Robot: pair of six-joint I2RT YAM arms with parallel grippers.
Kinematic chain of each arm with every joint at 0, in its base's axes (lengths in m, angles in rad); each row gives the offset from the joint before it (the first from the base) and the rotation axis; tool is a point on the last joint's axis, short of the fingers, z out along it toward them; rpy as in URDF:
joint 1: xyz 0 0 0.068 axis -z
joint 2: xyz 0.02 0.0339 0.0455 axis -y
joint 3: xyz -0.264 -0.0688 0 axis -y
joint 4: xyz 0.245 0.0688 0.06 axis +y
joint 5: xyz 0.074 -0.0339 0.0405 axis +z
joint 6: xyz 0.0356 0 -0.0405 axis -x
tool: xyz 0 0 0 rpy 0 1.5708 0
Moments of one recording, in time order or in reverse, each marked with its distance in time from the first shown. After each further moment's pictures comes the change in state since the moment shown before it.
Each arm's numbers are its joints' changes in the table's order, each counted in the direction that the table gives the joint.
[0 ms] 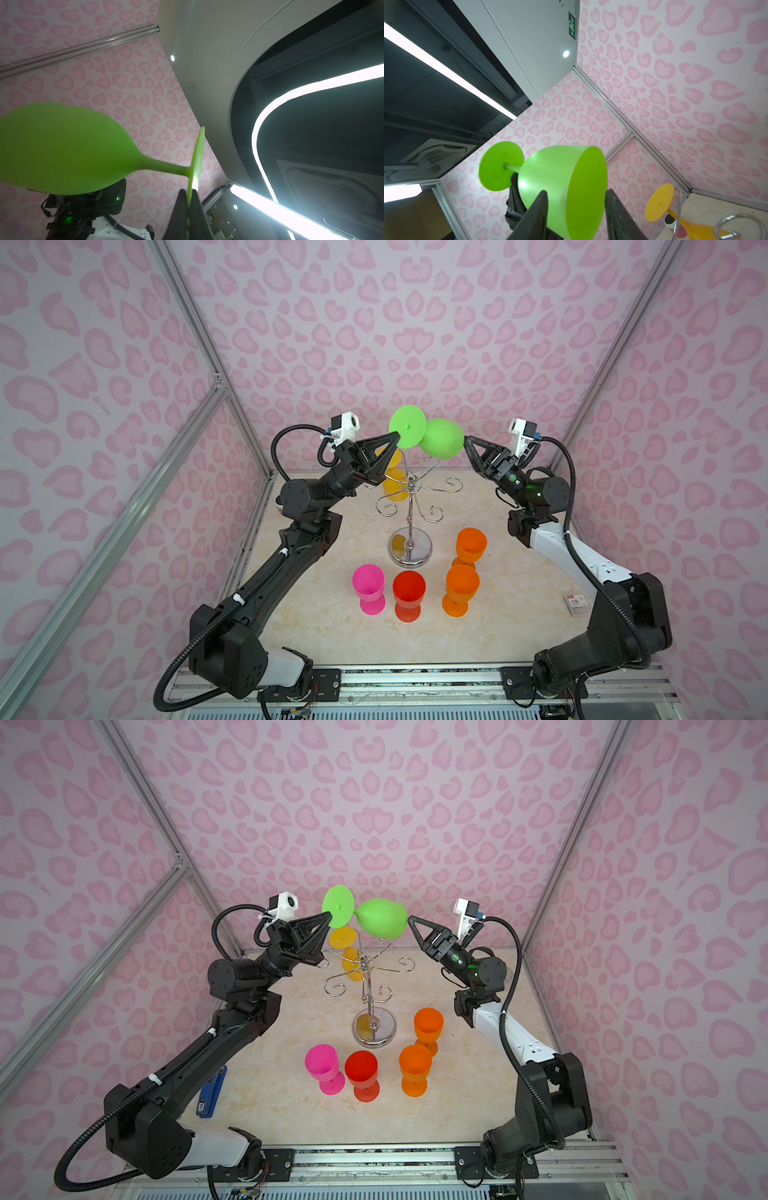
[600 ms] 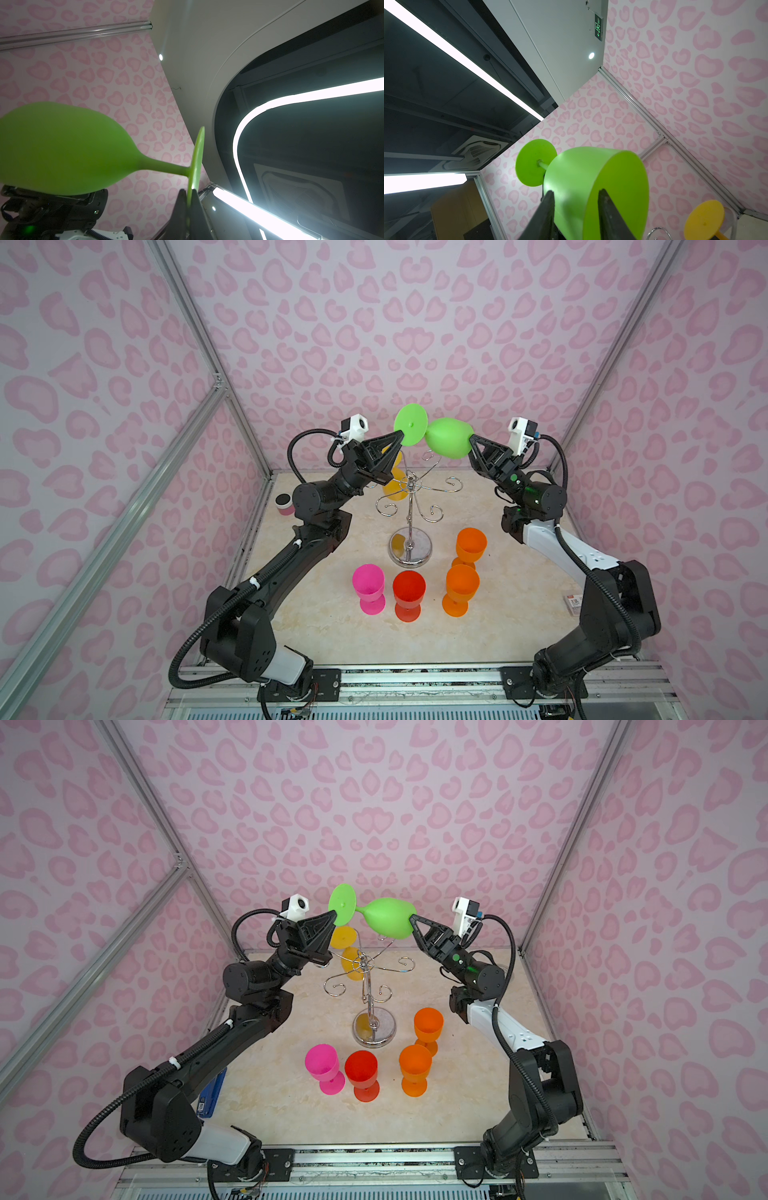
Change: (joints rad) left arm 0.019 -0.077 -0.002 -0.150 0.051 0.126; right arm -0.014 -0.080 0.027 -0.244 0.006 -0.183
